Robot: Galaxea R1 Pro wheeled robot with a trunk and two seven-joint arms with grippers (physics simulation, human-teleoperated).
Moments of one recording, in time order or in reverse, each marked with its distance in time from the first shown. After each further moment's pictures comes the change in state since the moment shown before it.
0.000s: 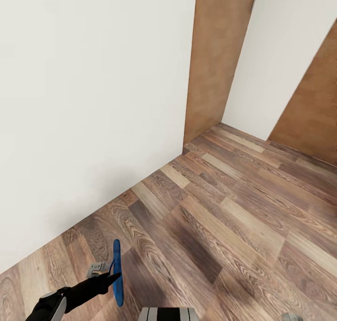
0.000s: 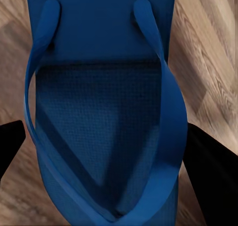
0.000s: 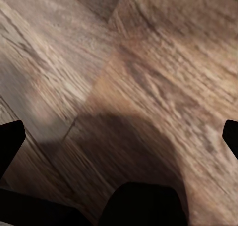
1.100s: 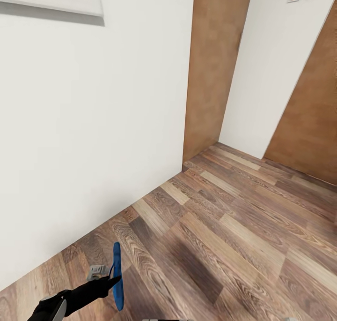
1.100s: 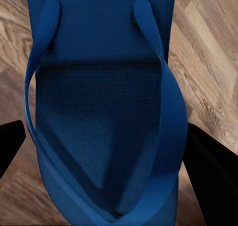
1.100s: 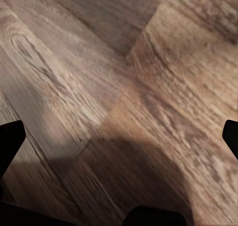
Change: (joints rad) left arm 0.000 0.000 -0.002 0.030 -0.003 -0.001 0.002; right arm 0.000 0.000 0.003 0.034 0.001 -0.004 -0.006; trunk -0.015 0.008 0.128
